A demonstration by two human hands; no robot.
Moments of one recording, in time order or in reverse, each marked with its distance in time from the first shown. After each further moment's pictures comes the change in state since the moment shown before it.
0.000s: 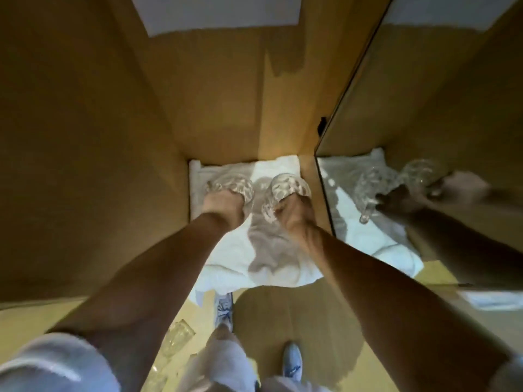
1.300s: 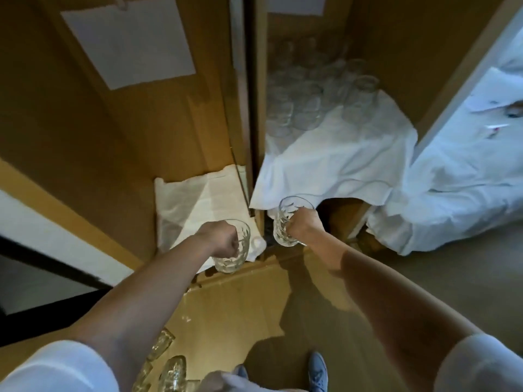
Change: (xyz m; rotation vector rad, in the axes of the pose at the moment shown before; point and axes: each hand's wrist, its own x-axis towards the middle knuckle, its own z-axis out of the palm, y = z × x) left_hand -0.257 0.201 0.021 0.158 -0.168 0.298; right_hand -0.271 0.242 -0.065 0.081 0.143 0.103
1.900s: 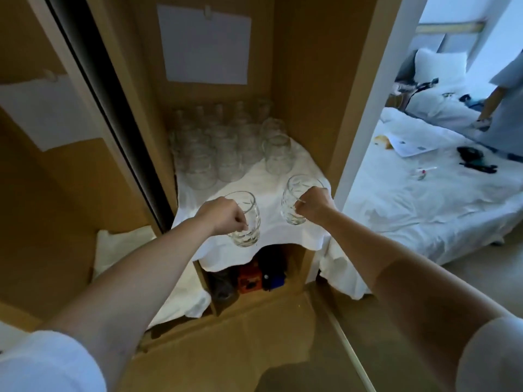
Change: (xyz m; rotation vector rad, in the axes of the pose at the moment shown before) left_hand 0.084 0.176 -0.173 -0.195 0.405 0.119; right_hand 0.044 0.142 -0.238 -0.014 0.332 -0.116
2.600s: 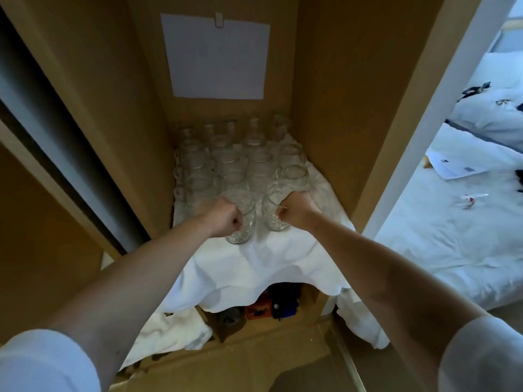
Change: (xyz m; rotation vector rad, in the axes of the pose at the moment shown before) left_hand 0.125 -0.045 -0.041 0.267 0.050 -0.049; right_hand 0.155 -0.051 0.014 -0.012 -0.142 -0.265
